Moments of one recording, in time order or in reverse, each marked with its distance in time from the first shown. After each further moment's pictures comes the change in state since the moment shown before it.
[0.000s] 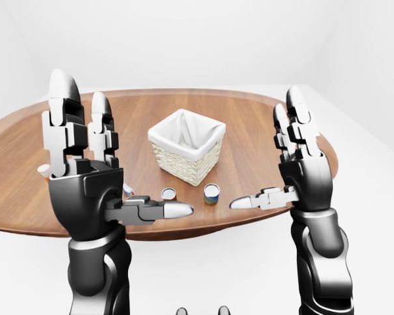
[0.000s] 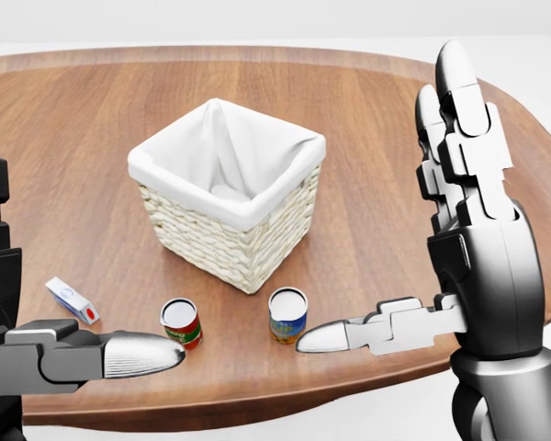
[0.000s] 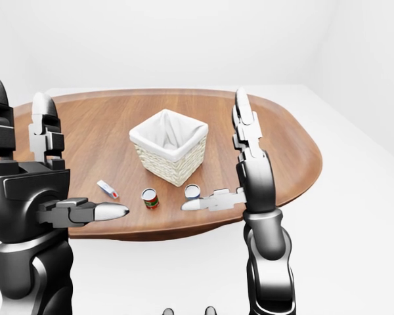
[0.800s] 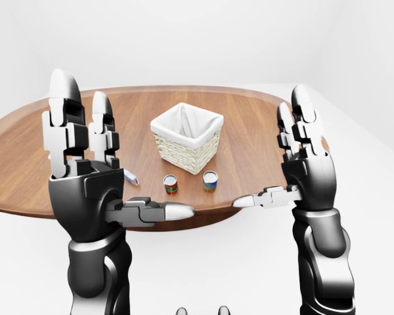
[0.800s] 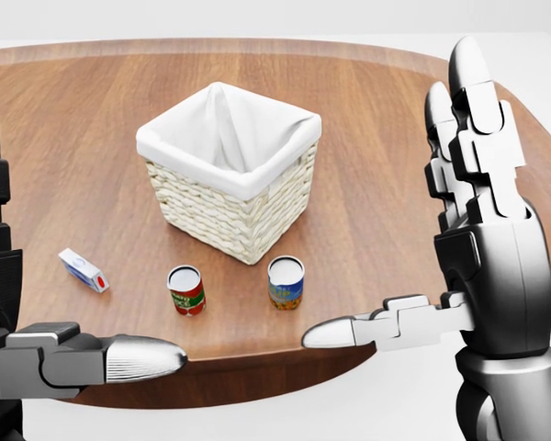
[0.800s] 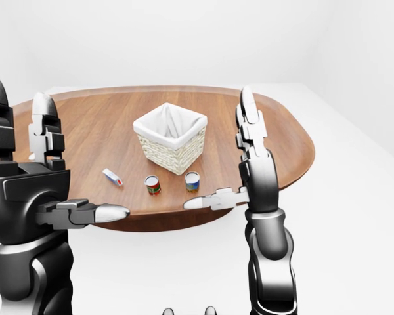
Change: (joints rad) left arm 0.005 -0.002 -0.007 -0.007 0.007 0.000 -0.006; right arm -0.002 -0.003 -0.014 -0.002 0.021 0.000 -0.014
